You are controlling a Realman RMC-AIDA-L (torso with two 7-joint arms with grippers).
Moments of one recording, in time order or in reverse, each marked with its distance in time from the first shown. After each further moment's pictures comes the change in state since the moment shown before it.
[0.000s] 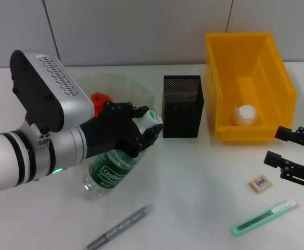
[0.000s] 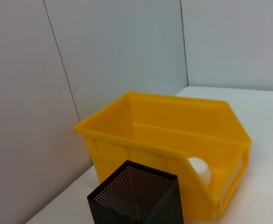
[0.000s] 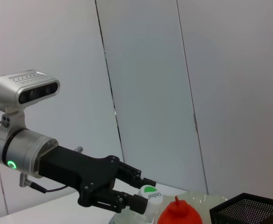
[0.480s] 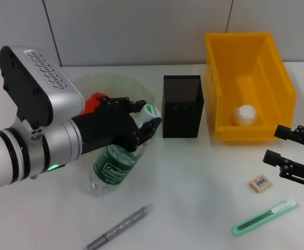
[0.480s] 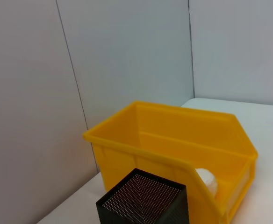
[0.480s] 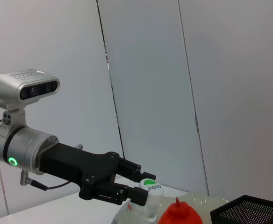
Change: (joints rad) left arm 0.007 0.001 -0.024 -0.007 -0.062 -0.001 0.027; right arm 0.006 0.000 0.000 0.002 0.000 0.000 0.000
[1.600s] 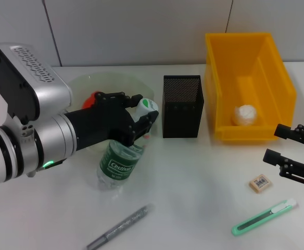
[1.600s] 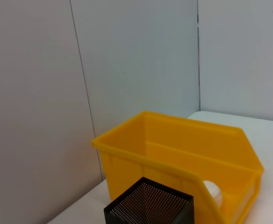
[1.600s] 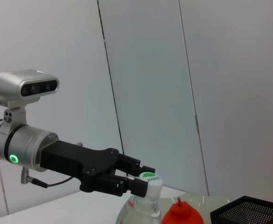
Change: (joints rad) left arm 0.003 0.000 -0.032 -0.021 -0.083 0.006 0.040; right arm 0.002 0.000 0.000 0.004 0.000 0.000 0.002
